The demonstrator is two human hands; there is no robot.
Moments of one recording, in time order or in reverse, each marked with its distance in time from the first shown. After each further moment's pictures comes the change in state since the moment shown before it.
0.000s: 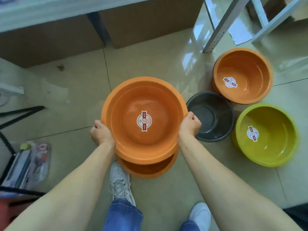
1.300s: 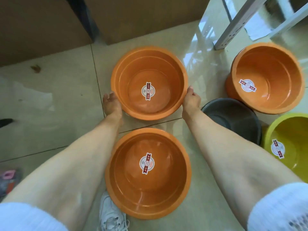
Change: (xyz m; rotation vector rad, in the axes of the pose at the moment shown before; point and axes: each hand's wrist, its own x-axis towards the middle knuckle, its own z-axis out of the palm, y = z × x) left_hand 0.101 0.022 0.181 -0.162 -0.366 -0.001; right_hand 0.140 -0.018 0.148 -0.019 -0.171 -0.112
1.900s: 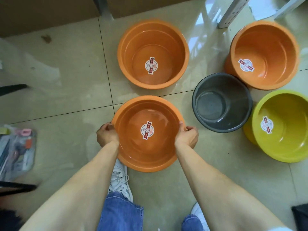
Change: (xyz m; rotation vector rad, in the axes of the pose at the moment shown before) left_hand -0.100 -0.133 -0.142 0.333 0.283 -0.037; right_hand -0.138 0.145 -0.104 -0.442 0.218 0.150
